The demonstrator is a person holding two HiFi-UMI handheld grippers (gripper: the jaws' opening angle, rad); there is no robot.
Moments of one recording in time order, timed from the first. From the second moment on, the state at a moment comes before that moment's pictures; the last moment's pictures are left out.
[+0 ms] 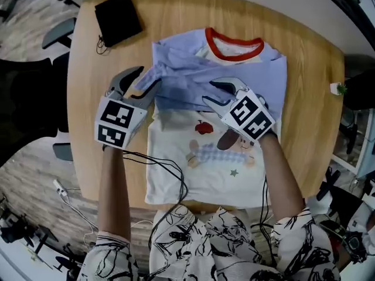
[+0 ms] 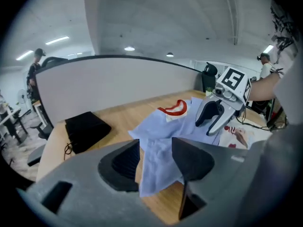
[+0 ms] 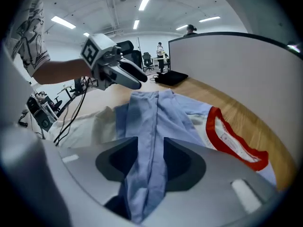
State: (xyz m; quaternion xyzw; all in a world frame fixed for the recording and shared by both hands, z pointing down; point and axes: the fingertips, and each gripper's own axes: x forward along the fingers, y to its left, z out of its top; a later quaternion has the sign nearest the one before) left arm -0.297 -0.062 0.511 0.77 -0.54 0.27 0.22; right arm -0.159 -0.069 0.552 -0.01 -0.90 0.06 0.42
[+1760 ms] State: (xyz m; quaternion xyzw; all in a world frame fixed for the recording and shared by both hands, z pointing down) left arm -0.210 -0.085 0.559 0.81 -0.32 0.44 0.20; right arm -0.072 -0.187 0.562 -0.04 -0.87 -0.03 0.50
